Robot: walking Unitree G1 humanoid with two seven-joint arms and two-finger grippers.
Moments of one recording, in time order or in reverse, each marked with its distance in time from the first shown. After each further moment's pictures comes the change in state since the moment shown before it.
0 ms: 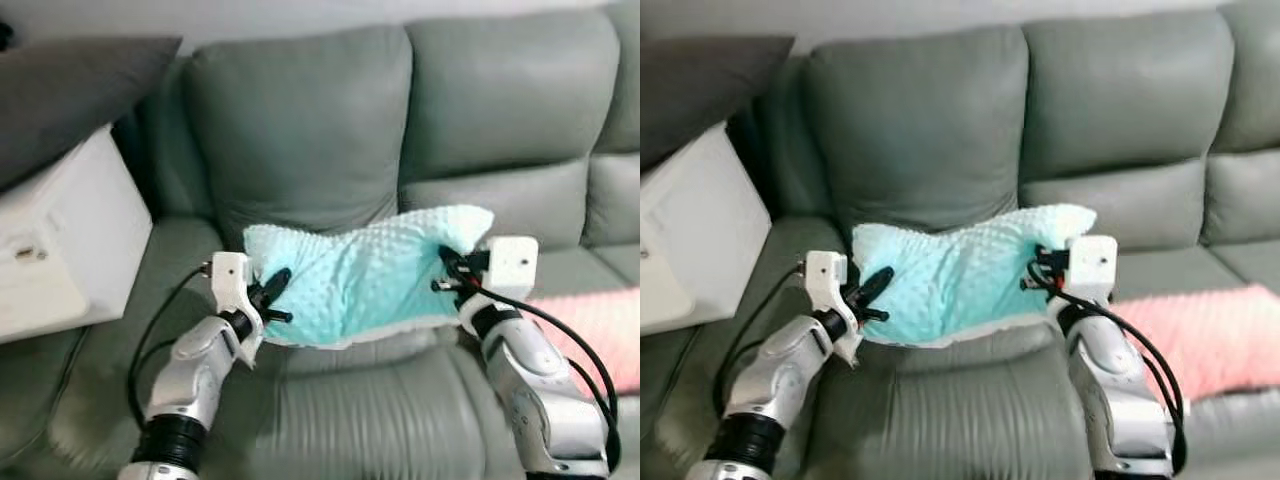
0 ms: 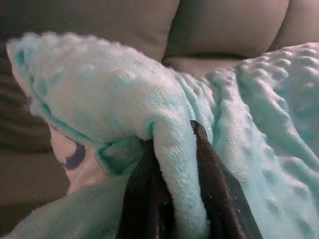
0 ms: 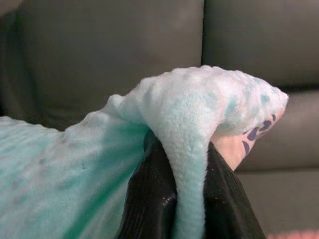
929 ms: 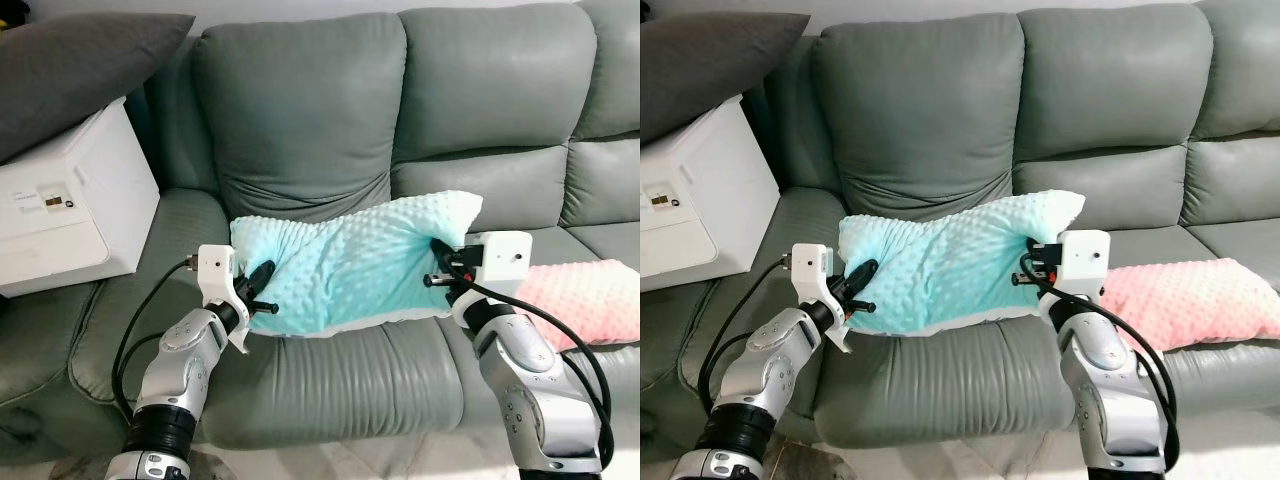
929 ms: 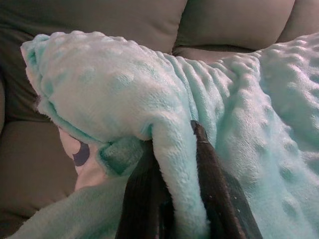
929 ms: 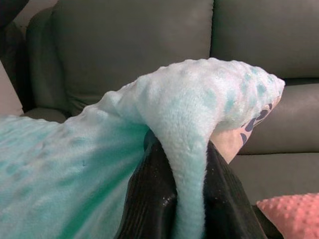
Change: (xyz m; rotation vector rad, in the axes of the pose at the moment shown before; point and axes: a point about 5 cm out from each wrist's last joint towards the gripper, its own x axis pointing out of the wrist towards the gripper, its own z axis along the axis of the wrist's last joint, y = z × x) left arm -0.002 0.015 0.005 0.021 -0.003 0.075; right arm 0.001 0.006 0.005 0.006 -0.022 0.021
